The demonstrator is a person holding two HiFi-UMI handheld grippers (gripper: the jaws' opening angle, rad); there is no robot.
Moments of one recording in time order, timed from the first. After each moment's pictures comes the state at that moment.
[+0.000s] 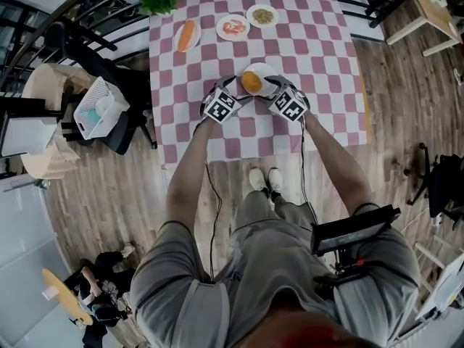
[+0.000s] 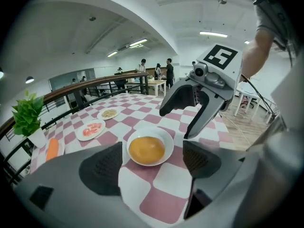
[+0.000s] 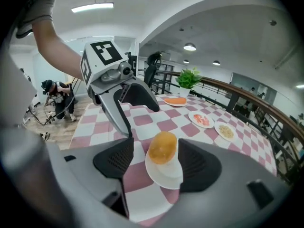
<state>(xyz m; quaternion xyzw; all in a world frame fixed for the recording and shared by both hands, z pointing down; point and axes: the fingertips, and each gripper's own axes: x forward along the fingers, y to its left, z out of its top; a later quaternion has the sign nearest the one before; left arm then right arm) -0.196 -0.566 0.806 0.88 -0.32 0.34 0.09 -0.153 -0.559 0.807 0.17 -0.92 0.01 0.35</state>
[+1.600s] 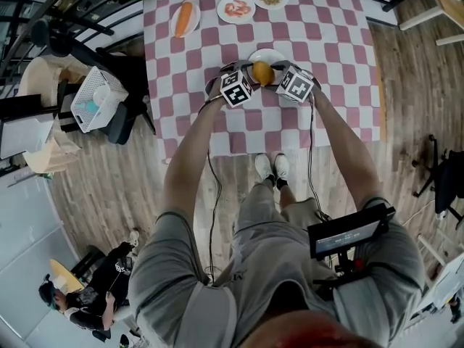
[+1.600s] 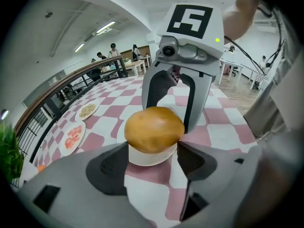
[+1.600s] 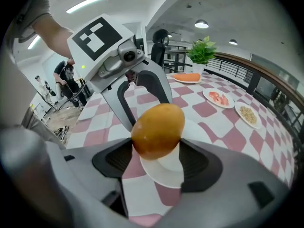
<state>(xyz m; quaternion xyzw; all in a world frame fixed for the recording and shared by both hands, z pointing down) -0.174 -0.590 0.873 0.86 -0.20 0.48 0.02 -0.152 -0.579 0.879 0.07 -0.90 0.06 0.44</state>
